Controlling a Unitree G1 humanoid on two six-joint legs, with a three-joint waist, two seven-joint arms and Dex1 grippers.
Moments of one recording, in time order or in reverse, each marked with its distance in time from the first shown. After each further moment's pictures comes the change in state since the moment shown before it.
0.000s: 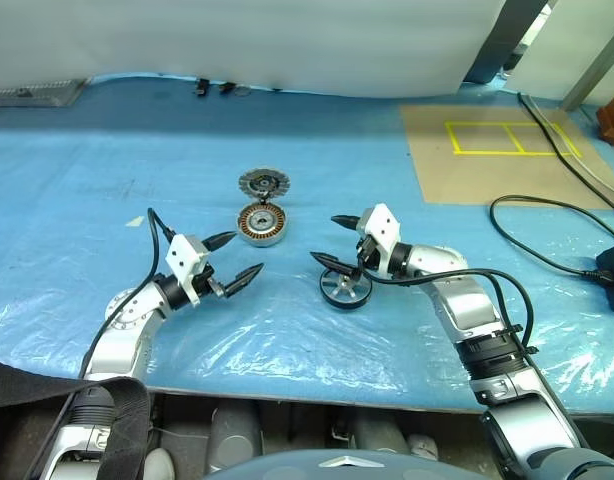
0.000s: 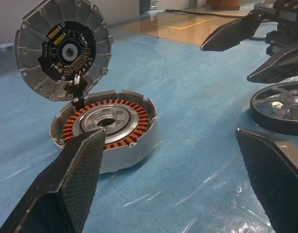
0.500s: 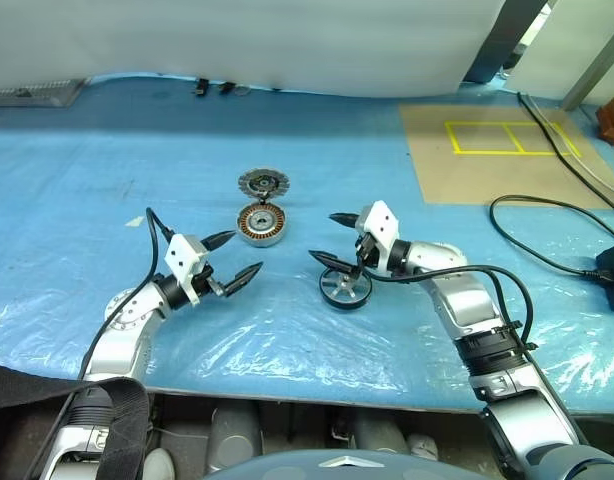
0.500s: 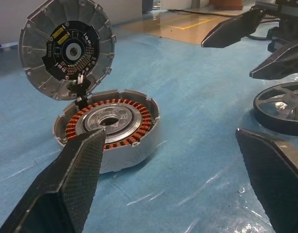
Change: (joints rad) left arm 0.012 0.000 0.004 -0.012 0.000 0.000 0.017; right arm -0.034 0.001 0.007 0.009 0.000 0.016 0.020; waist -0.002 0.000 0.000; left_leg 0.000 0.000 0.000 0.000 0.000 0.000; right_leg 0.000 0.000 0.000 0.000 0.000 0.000
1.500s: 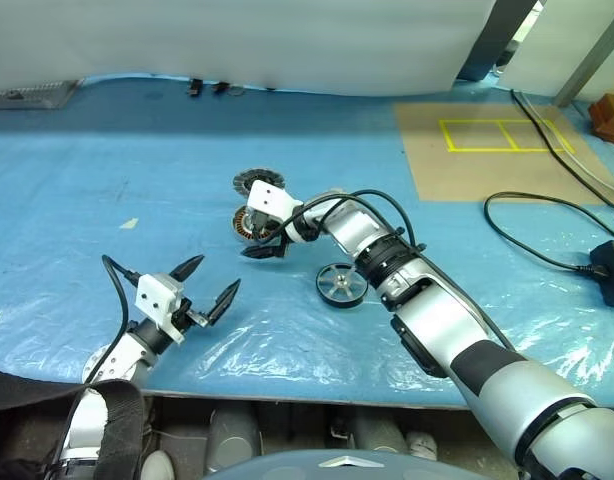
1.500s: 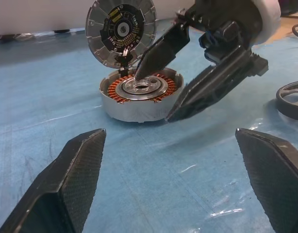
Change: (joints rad) left arm 0.325 -0.058 0.070 -0.242 0.007 -0.045 0.217; right arm -0.632 0.355 0.255 0.767 -0.261 0.062 0.073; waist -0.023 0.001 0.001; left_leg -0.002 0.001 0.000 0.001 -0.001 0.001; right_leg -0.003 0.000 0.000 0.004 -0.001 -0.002
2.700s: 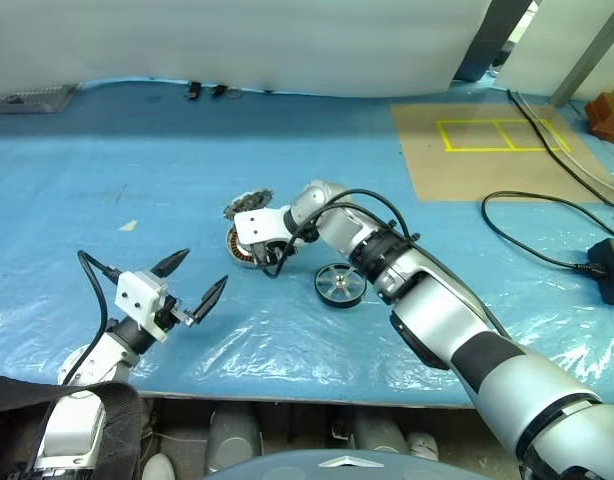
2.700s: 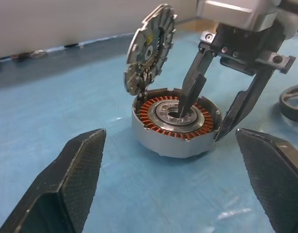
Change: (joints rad) left arm 0.080 0.075 0.055 -0.110 -0.029 0.032 -0.011; right arm 0.023 -0.054 0.153 -0.210 -0.287 -0.081 0.304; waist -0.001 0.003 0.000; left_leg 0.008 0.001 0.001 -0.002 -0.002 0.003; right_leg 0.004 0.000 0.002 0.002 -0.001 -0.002
